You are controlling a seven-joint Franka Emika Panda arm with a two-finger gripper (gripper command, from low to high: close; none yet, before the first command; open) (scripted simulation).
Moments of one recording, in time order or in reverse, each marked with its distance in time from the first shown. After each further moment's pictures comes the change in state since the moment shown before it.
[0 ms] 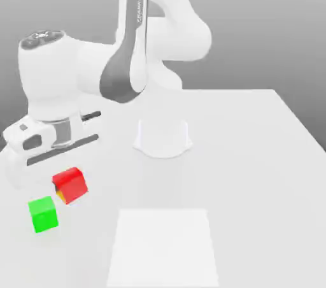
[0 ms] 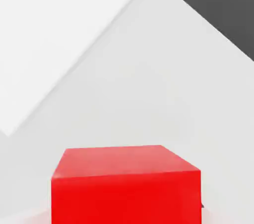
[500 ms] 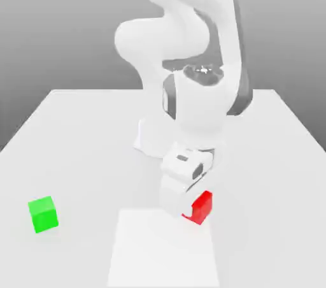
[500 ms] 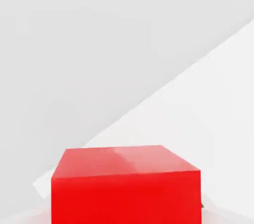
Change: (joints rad) arm 0.549 0.001 0.306 -0.186 0.009 0.187 0.586
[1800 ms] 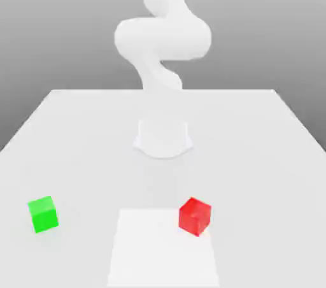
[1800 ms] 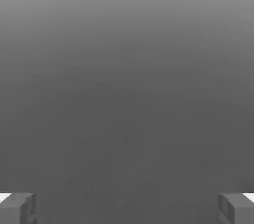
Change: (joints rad) arm -0.222 -0.710 0.049 0.496 0.008 -0.484 0.676
